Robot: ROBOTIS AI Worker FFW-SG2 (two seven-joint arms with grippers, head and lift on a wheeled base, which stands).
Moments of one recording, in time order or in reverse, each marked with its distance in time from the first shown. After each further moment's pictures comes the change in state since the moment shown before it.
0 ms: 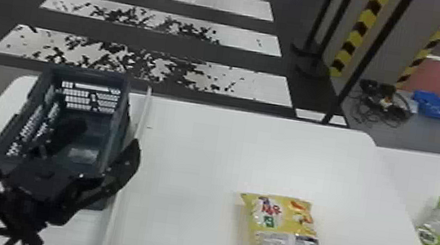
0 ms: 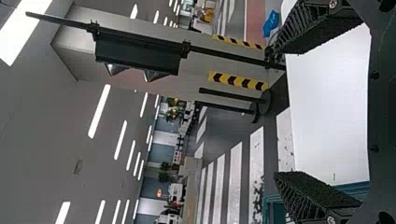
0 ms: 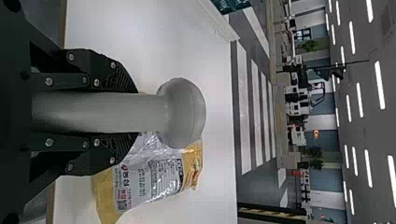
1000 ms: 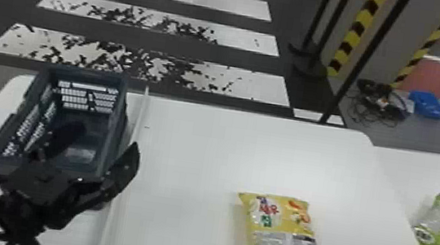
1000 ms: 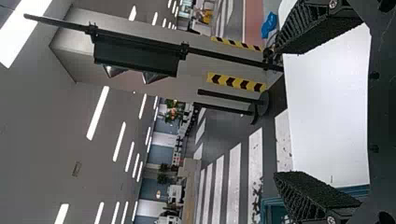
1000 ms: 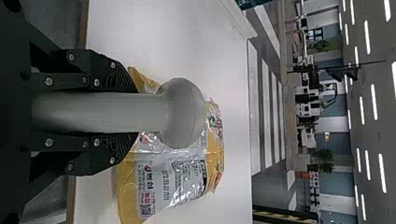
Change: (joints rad) left arm 0.010 0.000 -0.008 -0.004 -0.011 -0.004 -0.001; right arm -0.076 -0.019 0.015 0.121 0.005 -0.014 -0.016
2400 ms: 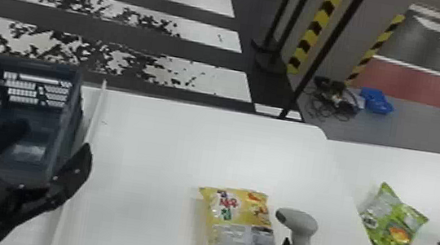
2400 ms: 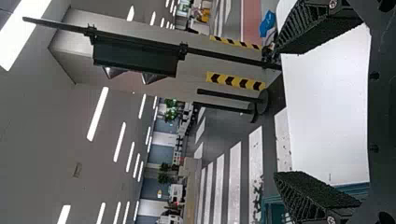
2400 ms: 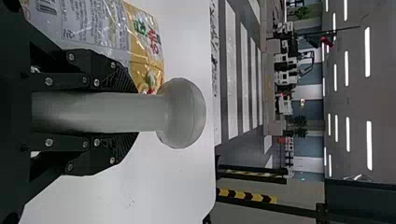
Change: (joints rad) left arm 0.044 -0.006 0.006 -0.039 -0.030 -0.003 0.000; right arm -0.180 -0.009 -0.237 -0.089 -0.132 0.220 0.047
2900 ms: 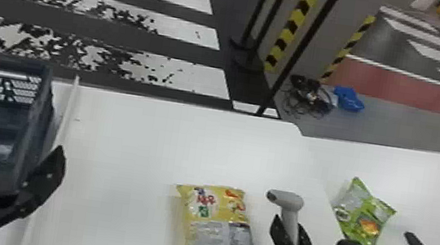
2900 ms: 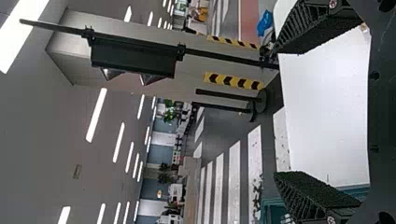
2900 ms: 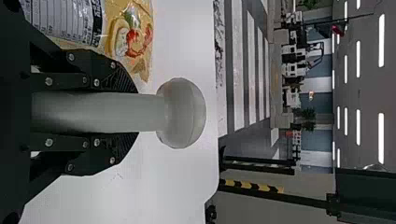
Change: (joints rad) left arm 0.032 -0.015 -0.007 -0.033 -0.037 0.008 0.005; right arm -0.202 -0.068 -0.087 0.154 -0.048 0.107 0.060
